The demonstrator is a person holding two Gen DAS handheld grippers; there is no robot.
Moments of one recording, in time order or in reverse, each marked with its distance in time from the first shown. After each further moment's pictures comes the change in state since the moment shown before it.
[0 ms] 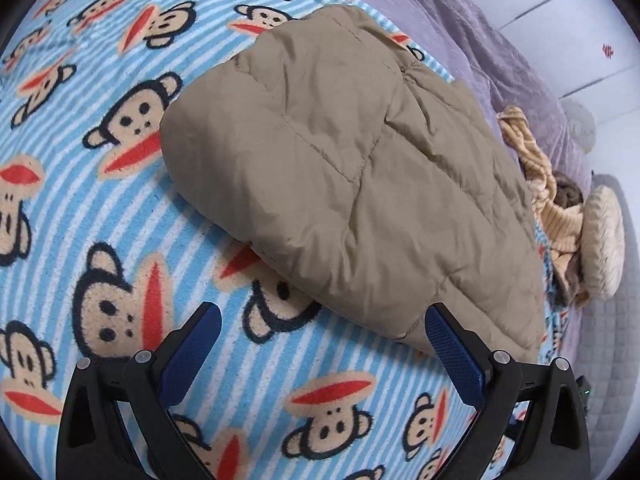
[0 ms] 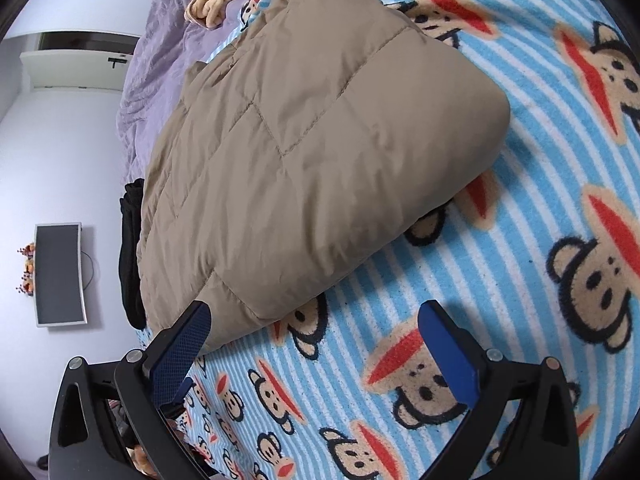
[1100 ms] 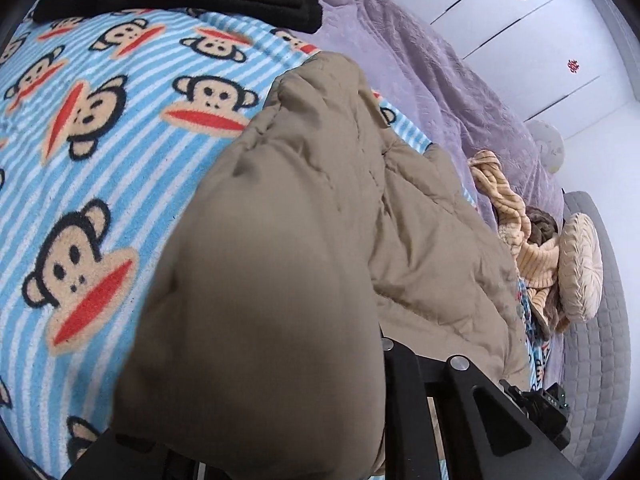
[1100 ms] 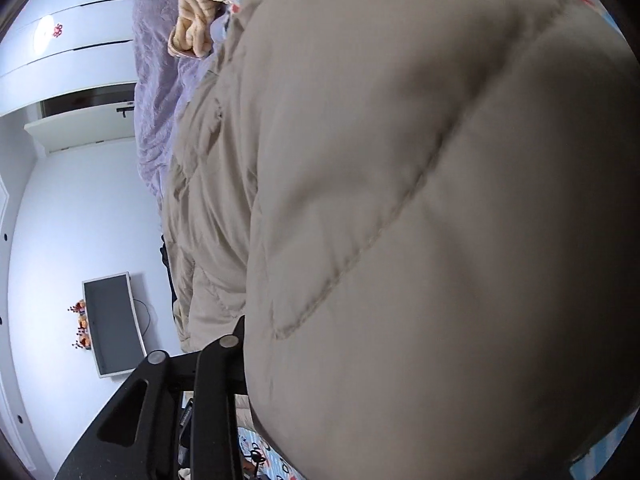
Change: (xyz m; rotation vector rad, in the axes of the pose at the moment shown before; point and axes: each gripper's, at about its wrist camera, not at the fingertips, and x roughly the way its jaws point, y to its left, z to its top) left arm 0.019 -0.015 0.075 0.097 -0.143 -0.101; right arm 0.065 0.019 0.055 0.158 -0.022 0.192
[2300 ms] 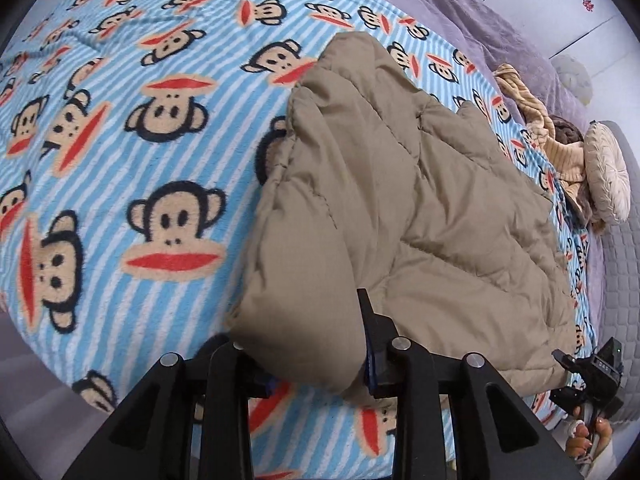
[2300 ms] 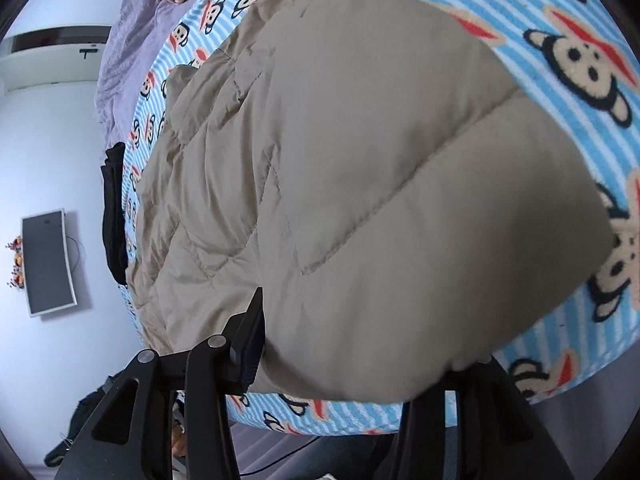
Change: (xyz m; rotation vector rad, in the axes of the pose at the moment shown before) left arm -0.165 0.075 -0.173 0.073 0.186 0.222; right arm -0.137 -0.053 -0.156 -0.098 0.113 -0.303
